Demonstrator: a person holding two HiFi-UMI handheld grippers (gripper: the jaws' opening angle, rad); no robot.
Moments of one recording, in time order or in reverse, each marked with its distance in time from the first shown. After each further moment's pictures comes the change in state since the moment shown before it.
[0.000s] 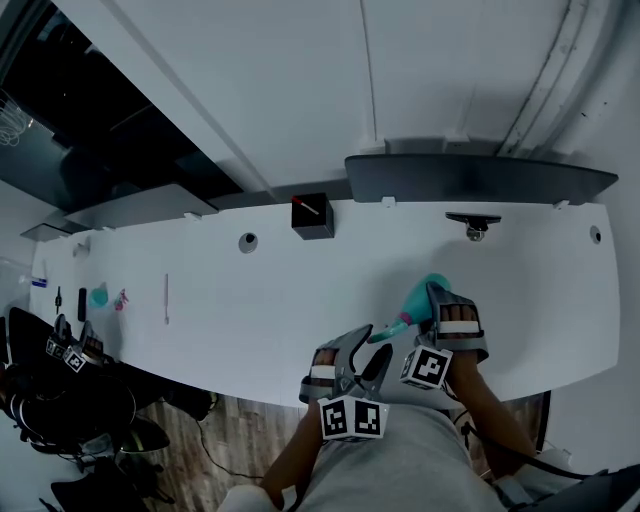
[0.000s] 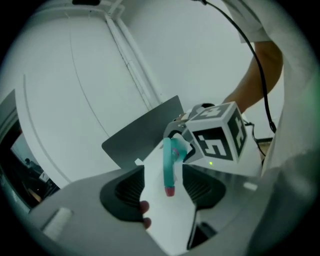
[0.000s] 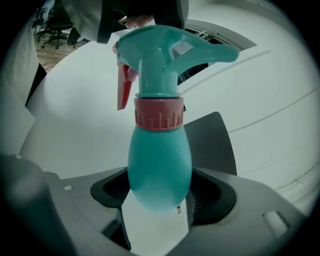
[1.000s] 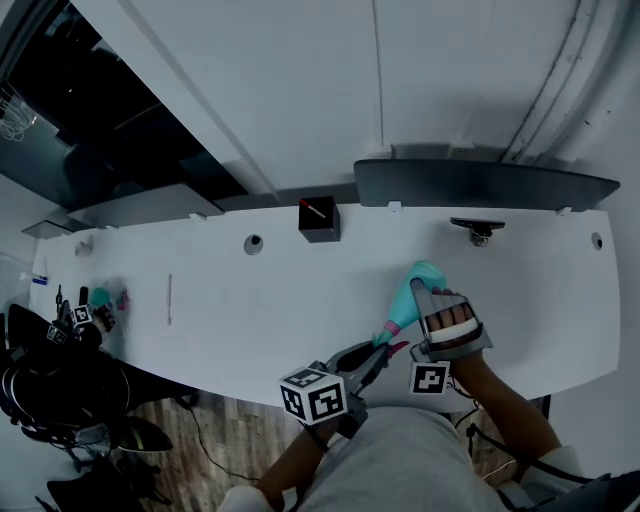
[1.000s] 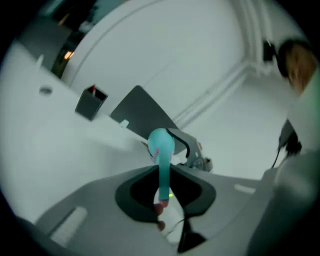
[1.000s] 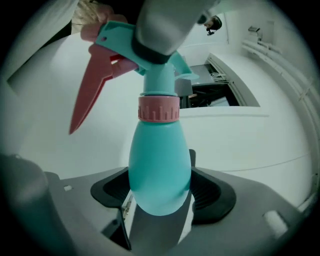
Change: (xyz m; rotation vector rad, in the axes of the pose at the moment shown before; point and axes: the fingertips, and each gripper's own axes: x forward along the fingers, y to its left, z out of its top) left arm -0.007 0.005 -0.018 -1.331 -0.156 -0.447; right arm -0.025 -0.048 0.051 -0.394 -0.153 -0.325
